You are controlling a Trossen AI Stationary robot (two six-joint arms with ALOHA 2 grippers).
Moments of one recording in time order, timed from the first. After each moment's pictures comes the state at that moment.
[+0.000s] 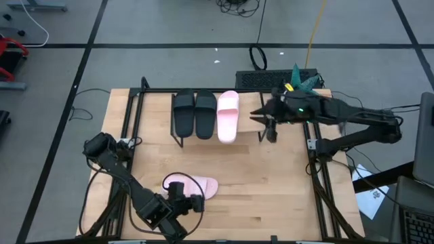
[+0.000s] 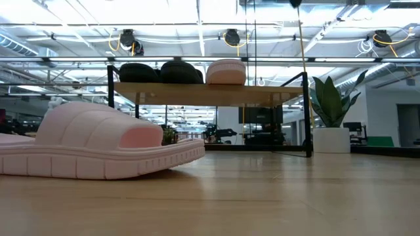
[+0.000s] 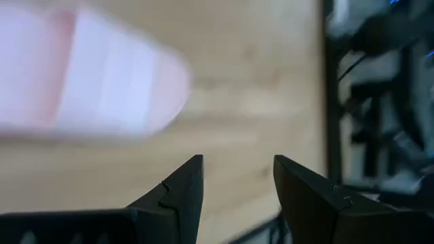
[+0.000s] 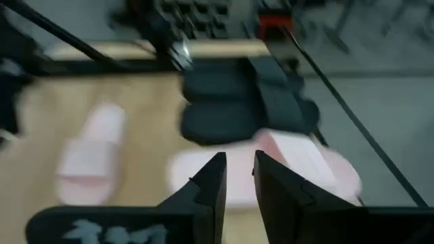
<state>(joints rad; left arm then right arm) -0.78 1.86 1.55 -0.87 -0.74 -2.32 -0.10 1.10 1.24 -0.60 0.10 -0.03</state>
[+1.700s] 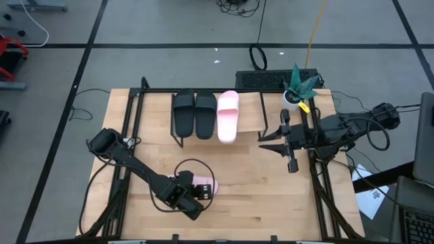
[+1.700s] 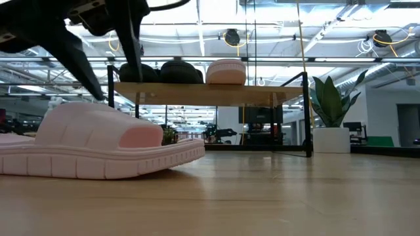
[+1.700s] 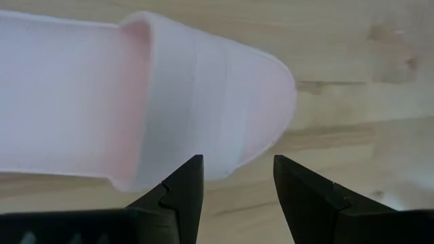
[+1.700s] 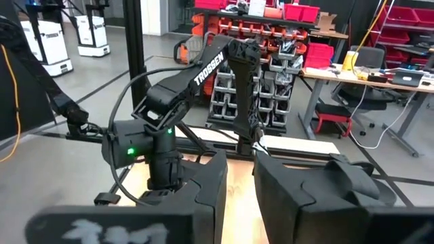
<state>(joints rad) -0.59 1.87 1.39 -0.80 -0.36 -2.16 0.39 1.02 1.23 -0.35 0.31 -0.02</state>
